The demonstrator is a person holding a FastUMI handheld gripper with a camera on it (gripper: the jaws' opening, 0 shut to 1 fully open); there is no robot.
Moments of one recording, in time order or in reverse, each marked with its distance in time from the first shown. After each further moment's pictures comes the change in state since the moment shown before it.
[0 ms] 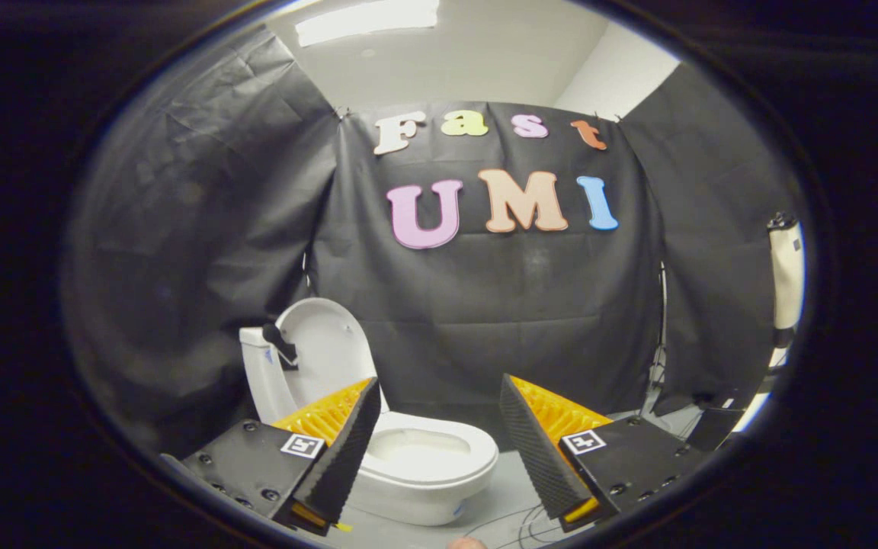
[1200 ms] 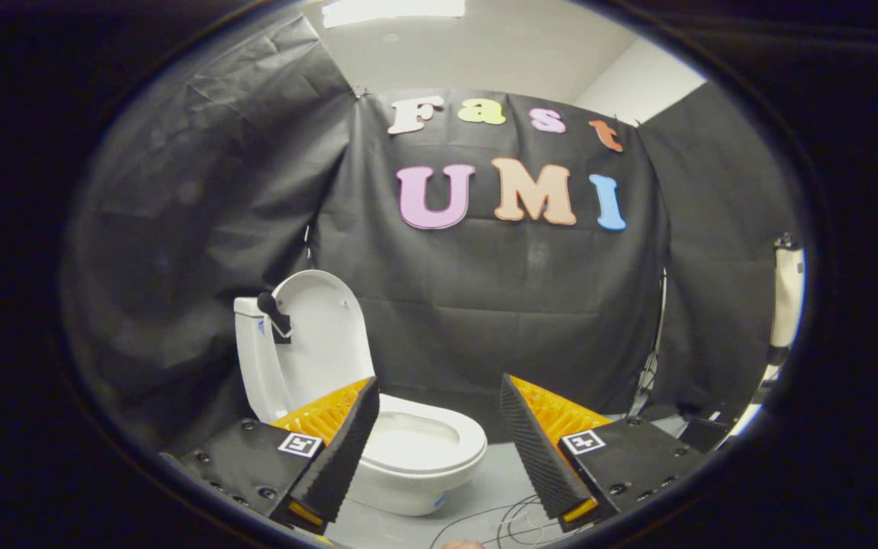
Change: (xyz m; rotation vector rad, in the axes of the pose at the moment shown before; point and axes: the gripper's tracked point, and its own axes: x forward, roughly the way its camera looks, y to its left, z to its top) arm 0.003 0.008 -0.005 -0.085 0.028 0.012
